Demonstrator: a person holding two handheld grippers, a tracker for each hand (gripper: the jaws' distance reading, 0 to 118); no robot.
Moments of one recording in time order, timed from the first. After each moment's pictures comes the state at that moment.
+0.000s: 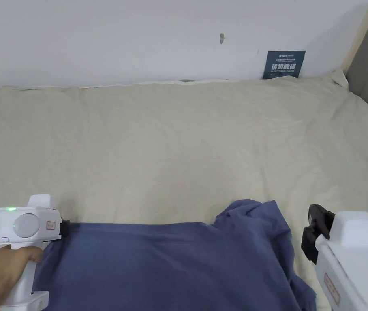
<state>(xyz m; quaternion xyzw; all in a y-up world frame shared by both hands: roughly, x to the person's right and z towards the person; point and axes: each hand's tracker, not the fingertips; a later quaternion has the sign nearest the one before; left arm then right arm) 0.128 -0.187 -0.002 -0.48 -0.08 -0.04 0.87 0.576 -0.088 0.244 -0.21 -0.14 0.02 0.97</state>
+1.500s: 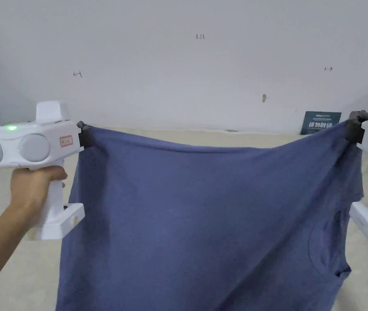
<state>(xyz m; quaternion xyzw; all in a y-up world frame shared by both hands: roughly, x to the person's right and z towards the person) 0.092 0.112 0.111 -0.15 -0.04 0.04 0.99 0.619 0.131 0.183 -0.08 -0.08 0.02 0.99</state>
